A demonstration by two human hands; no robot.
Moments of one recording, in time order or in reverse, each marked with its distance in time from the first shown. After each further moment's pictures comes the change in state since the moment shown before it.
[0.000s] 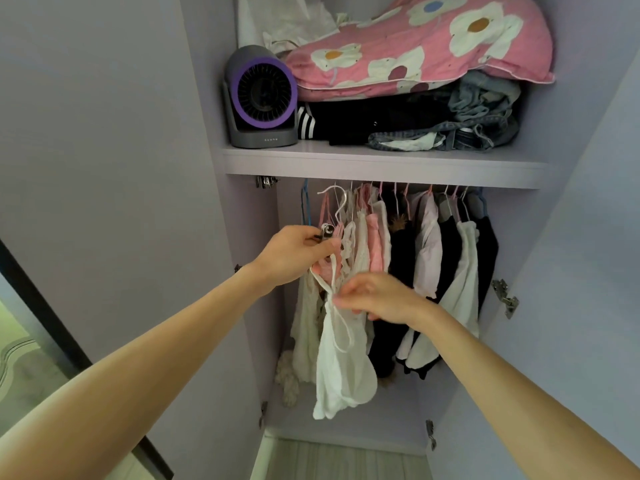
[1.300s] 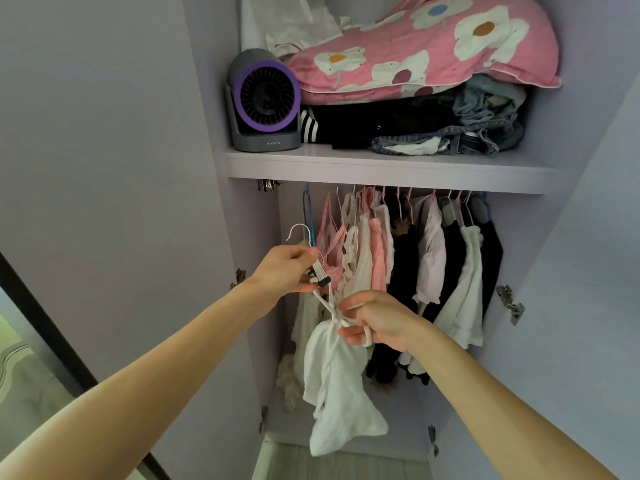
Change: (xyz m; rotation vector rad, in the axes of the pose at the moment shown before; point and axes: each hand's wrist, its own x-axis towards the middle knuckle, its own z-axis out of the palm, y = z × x) left_hand -0.008 -0.013 0.004 -0.432 0.060 -0.274; right_hand 0.016 0.008 0.027 0.560 0.046 0.331
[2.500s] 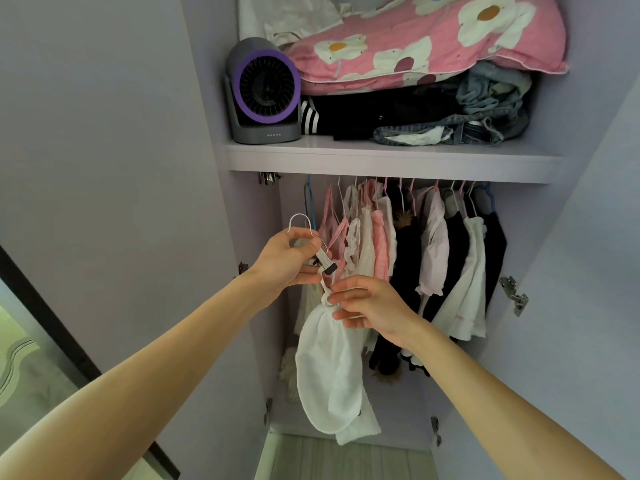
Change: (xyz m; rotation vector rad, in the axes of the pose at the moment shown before) left_hand 0.001 -0.001 -0.003 -0.138 -0.006 0.020; right_hand 0.003 0.010 0.004 0.021 -0.039 -0.275
